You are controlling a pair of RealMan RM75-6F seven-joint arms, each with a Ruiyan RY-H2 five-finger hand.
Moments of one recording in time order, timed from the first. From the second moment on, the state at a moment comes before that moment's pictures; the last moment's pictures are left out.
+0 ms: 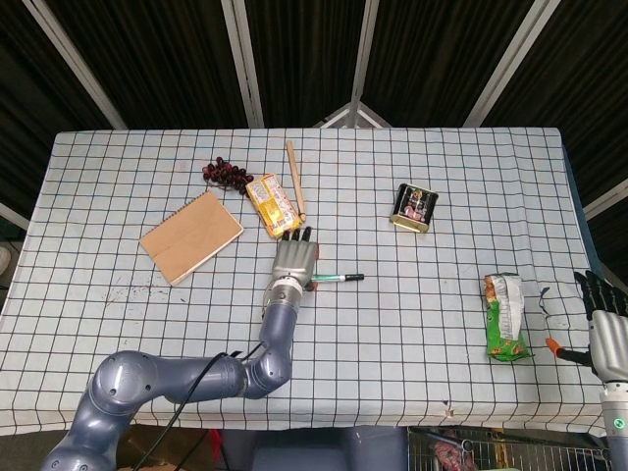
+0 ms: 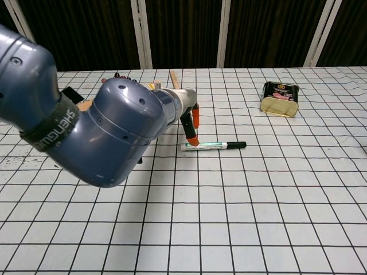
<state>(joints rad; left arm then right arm) -1.39 -2.02 -0.42 -1.08 0.09 1.04 0.93 0.11 -1.05 0.13 -1.68 -1.23 1.33 0.02</state>
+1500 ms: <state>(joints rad) -1.31 -2.13 -0.50 -0.97 0.23 1.01 1.00 0.12 -1.08 0.13 -1.64 -1.22 1.29 0.04</state>
